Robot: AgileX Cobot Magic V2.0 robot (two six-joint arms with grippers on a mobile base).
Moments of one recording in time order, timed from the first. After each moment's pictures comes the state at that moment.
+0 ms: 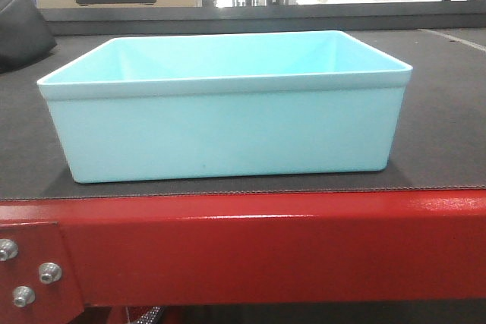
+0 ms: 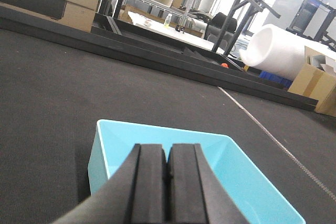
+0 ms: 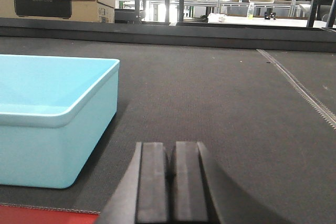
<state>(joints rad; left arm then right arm) -0.40 0.43 -0.52 0.53 0.18 -0.87 0.01 0.01 0.00 0.02 0.07 0.00</state>
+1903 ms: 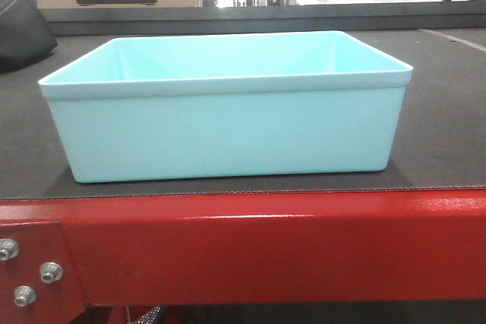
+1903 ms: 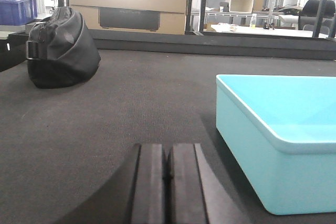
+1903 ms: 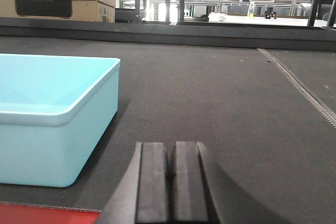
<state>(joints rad) -0.04 0.01 0.00 0.02 0.04 -0.05 0.01 0.00 0.00 0.02 0.08 0.00</state>
